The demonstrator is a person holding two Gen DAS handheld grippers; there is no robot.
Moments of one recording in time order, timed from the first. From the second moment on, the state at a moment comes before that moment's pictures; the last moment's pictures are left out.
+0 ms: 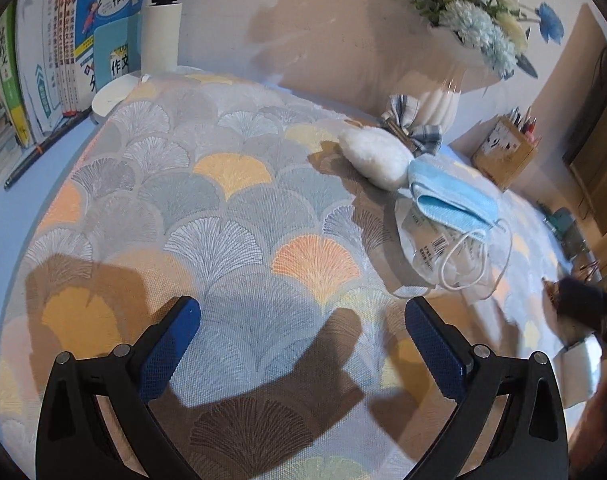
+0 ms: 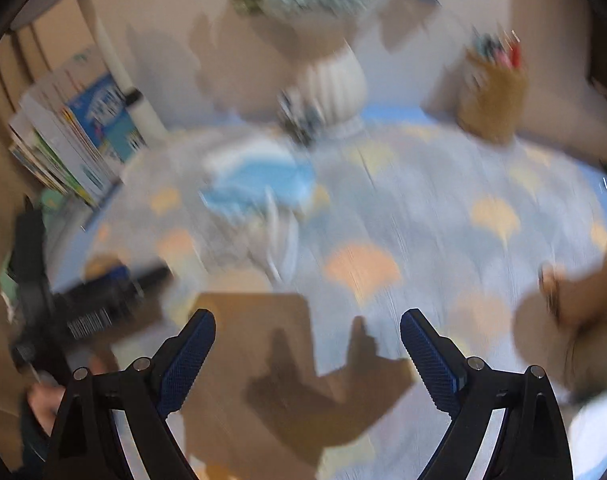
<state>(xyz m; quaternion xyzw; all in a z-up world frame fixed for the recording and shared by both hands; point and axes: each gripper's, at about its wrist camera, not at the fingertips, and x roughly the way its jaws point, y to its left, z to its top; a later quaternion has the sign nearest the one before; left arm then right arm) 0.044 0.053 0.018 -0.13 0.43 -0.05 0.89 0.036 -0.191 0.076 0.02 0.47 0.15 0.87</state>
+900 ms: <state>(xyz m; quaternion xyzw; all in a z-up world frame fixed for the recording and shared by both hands) 0.044 0.054 0.021 -0.14 0.42 -0.08 0.89 0.072 -0.160 0.091 -0.01 0.37 0.14 0.92</state>
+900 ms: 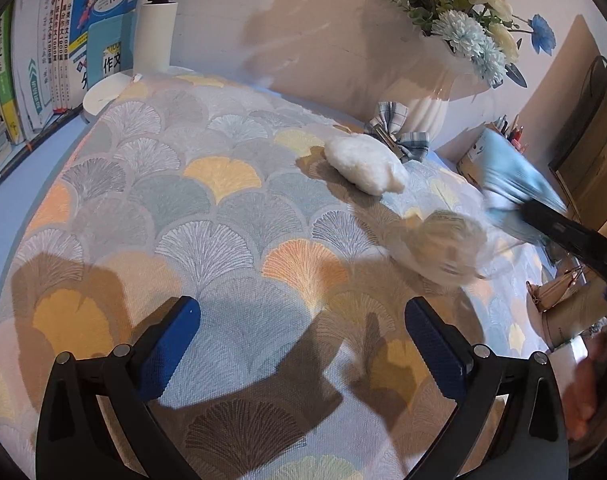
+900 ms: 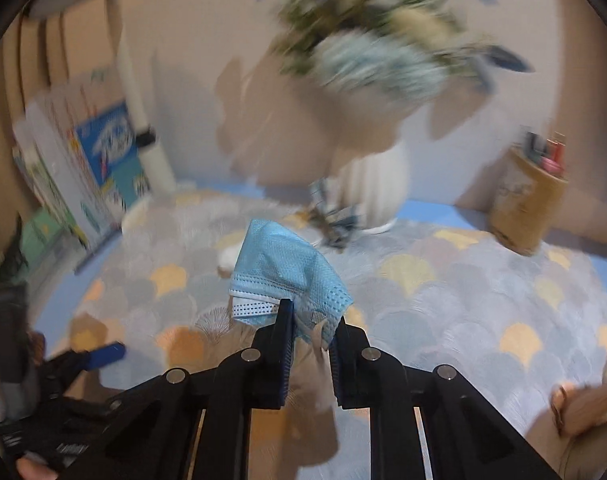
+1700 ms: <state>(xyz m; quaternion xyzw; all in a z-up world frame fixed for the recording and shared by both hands) 0.063 -0.043 0.038 -0.07 0.48 -0.17 0.86 -0.057 -0.249 0.055 0.07 0.47 0.14 0.87</state>
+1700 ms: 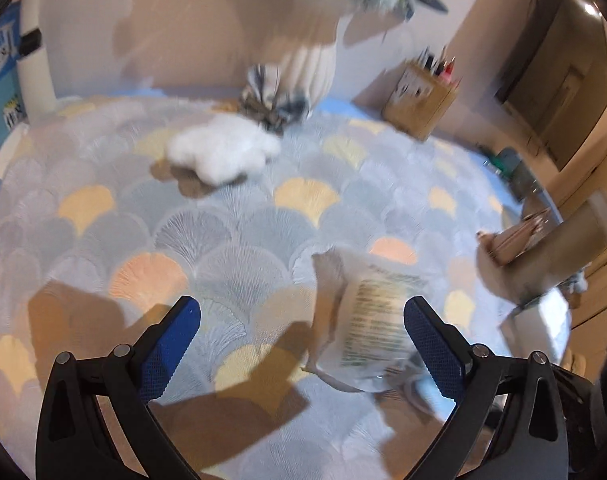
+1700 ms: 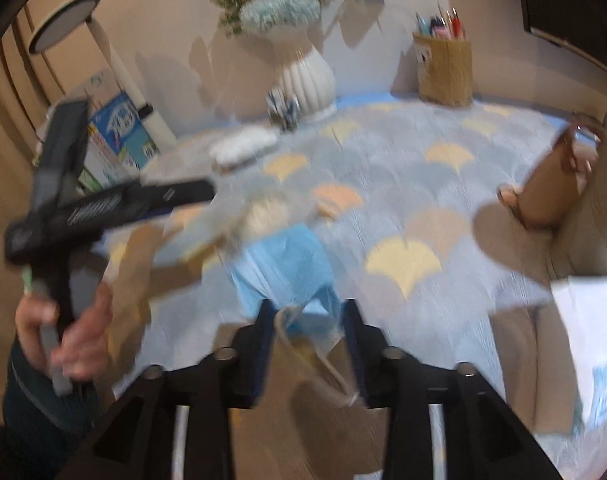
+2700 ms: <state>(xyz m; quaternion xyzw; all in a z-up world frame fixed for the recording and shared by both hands) 0.034 -0.023 0.035 -0.03 0.48 -0.18 0.86 -0.084 -0.246 0.038 0.01 0.44 0.11 0.89</state>
